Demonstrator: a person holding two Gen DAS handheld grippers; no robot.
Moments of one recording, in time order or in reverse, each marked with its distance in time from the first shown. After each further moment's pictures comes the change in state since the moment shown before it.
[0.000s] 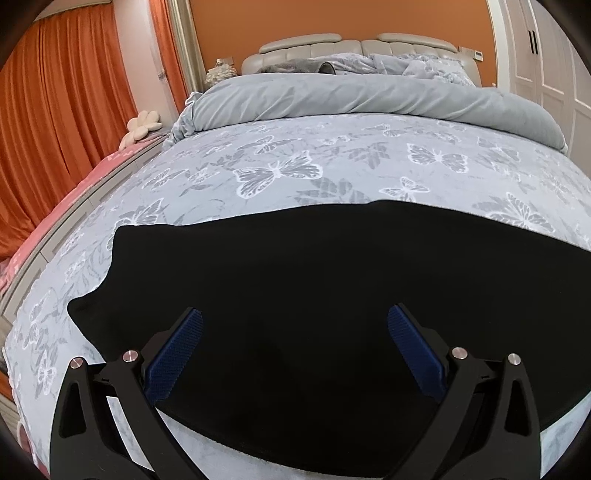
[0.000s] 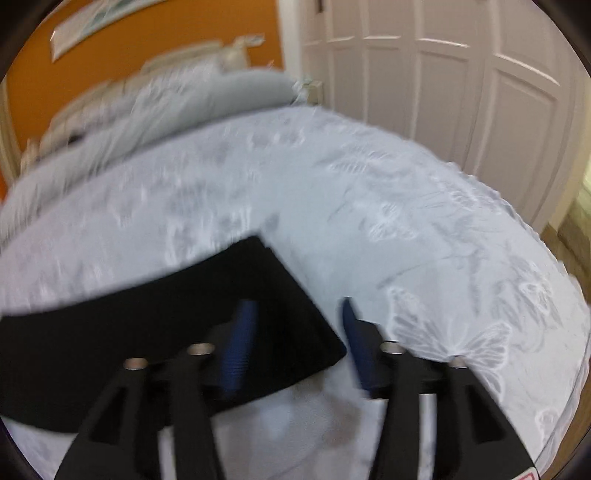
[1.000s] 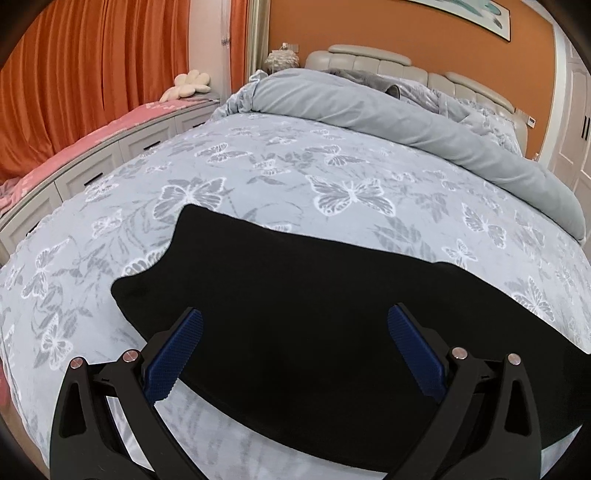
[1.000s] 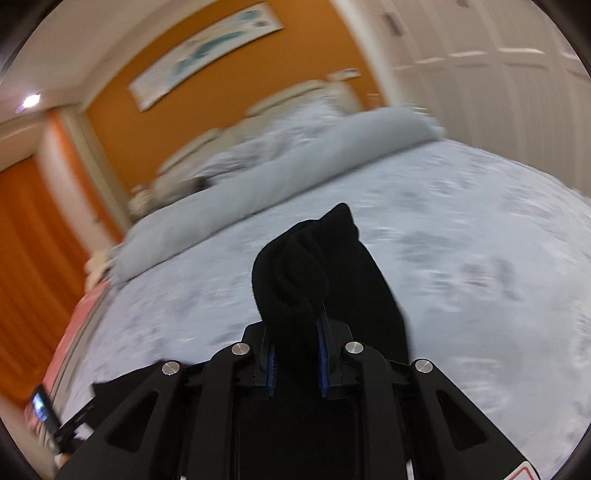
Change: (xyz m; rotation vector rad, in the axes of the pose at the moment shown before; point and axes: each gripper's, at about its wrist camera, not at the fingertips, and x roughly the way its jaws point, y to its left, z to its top) left arm -0.013 0.100 0.018 -0.285 0.019 0.007; right arm -0.089 0.205 0.022 0.003 -0.097 0.527
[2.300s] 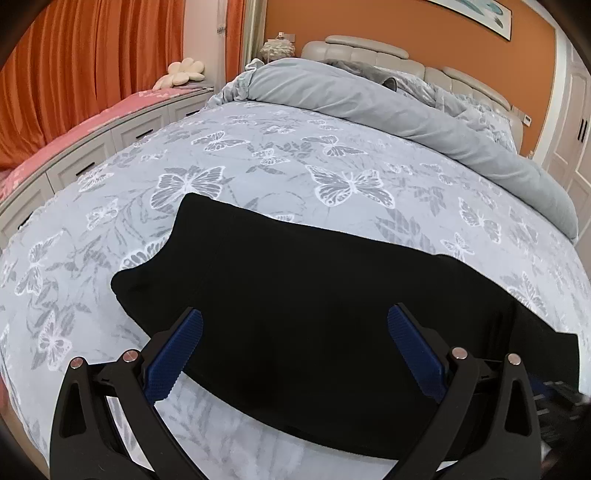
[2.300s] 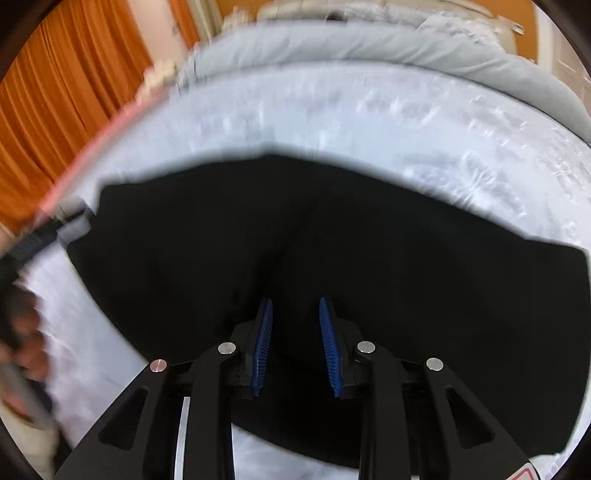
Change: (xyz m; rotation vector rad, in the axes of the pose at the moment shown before) left arm 0.002 0.015 0.002 0.001 0.054 -0.037; right arm 0.141 0.188 -0.184 -0.481 0.524 0.082
